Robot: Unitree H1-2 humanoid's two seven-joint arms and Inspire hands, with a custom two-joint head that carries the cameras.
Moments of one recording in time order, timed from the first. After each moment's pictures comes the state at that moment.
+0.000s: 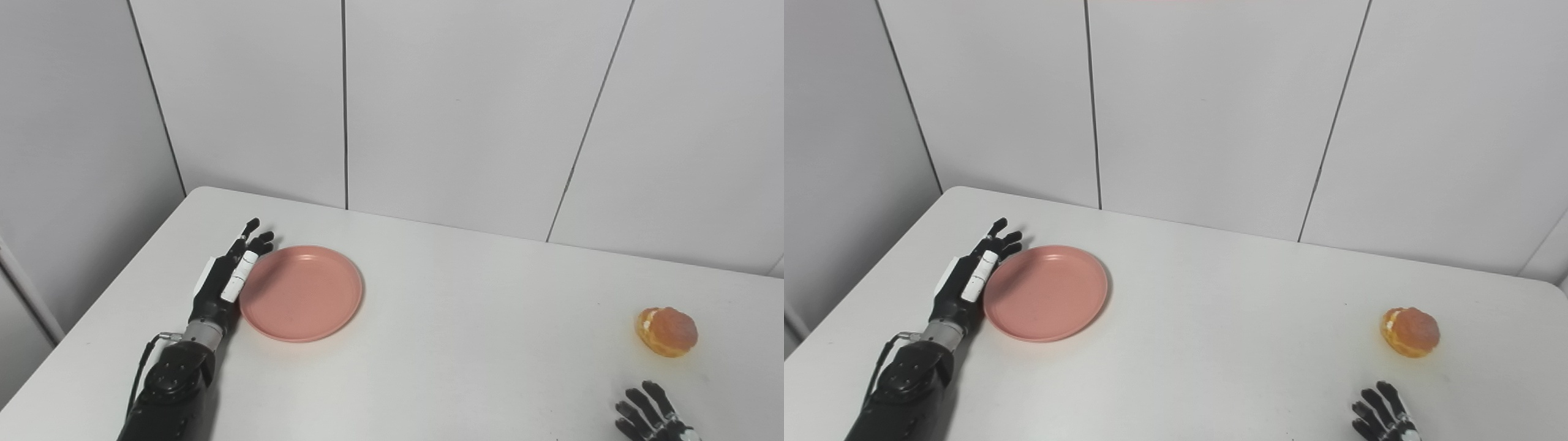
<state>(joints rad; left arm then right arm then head) -0.39 0.34 0.17 0.48 -0.17 -0.17 -0.13 0.14 -0.11 -0.01 -0.15 0.23 -0.04 0.12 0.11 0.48</state>
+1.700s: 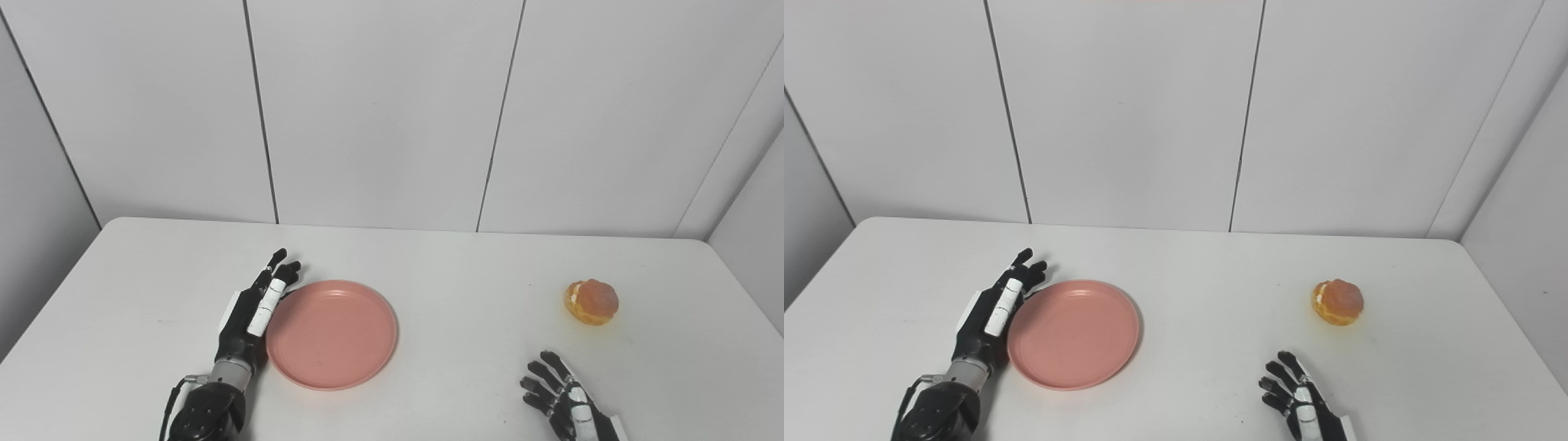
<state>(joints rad) -0.36 0.14 0.07 0.24 -0.13 0.04 -0.08 0.13 0.00 0.08 -0.21 0.10 0.03 0.03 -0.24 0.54</state>
